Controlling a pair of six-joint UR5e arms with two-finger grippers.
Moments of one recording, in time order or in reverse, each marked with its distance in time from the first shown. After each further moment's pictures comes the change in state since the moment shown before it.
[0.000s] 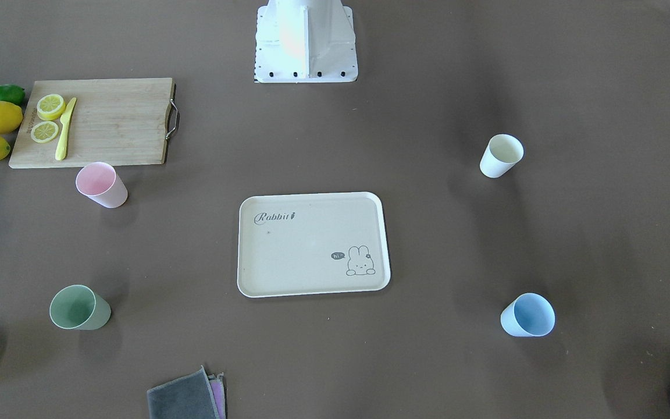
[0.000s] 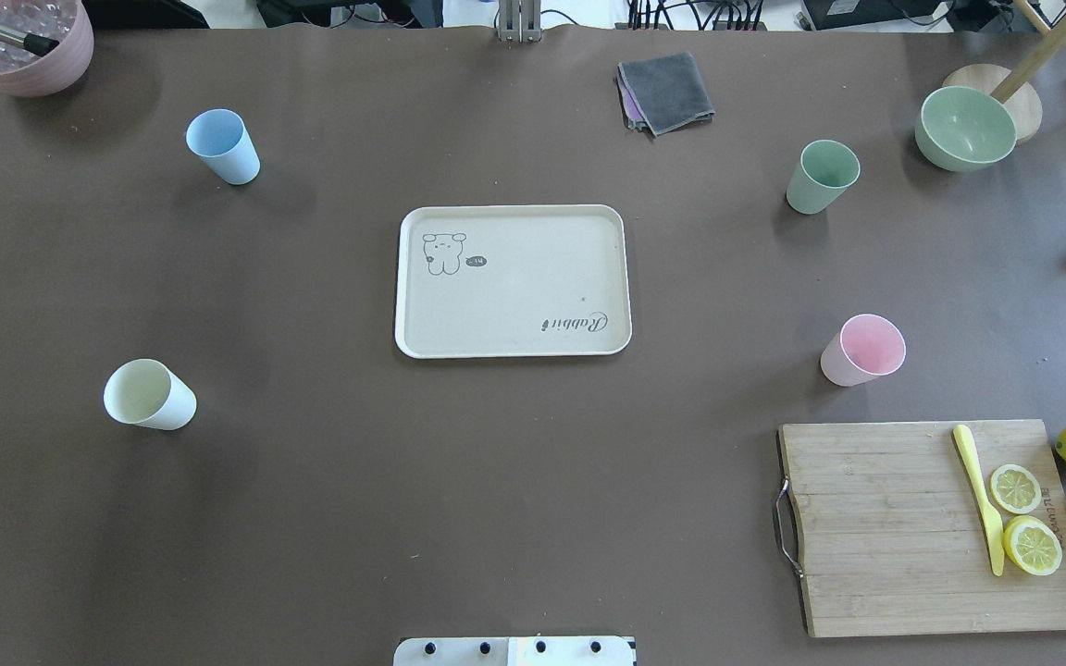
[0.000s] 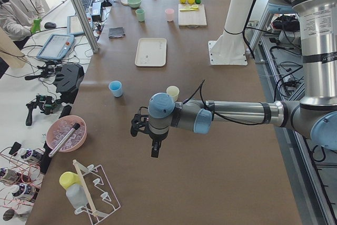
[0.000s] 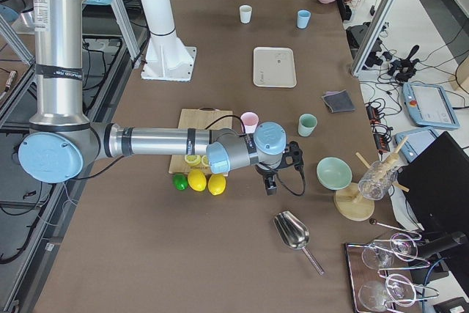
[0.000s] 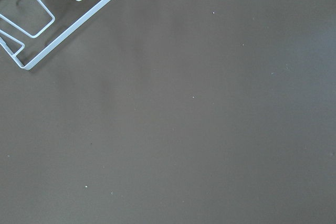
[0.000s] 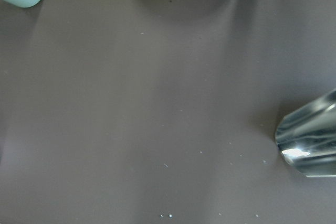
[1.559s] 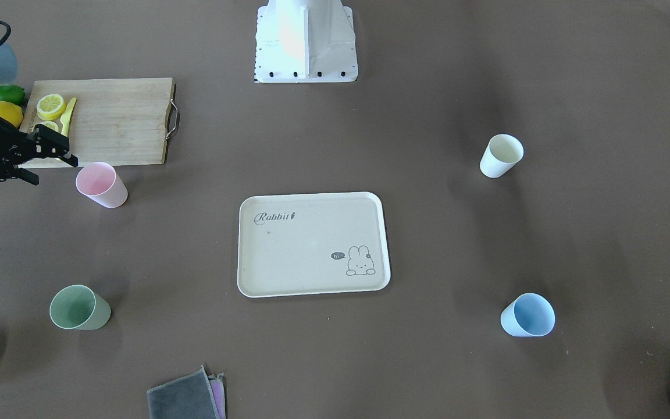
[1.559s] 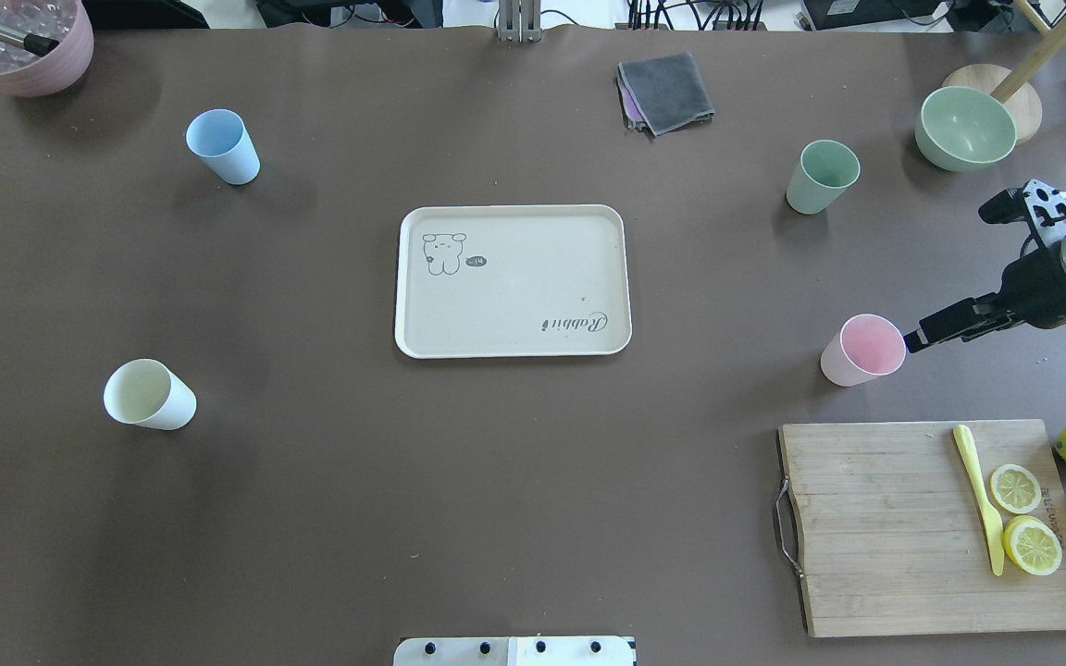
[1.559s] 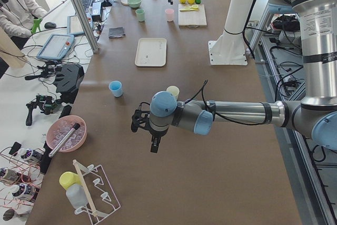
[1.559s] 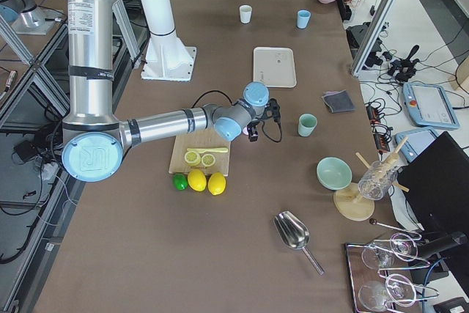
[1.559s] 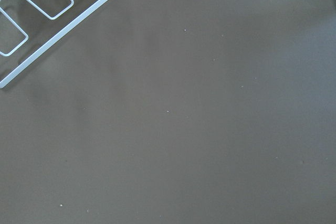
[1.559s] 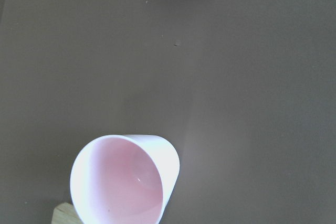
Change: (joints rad) left arm 0.004 0.005 -0.003 -0.066 -0.061 -0.062; right arm -0.408 0.029 0.119 0.229 -0.053 0.574
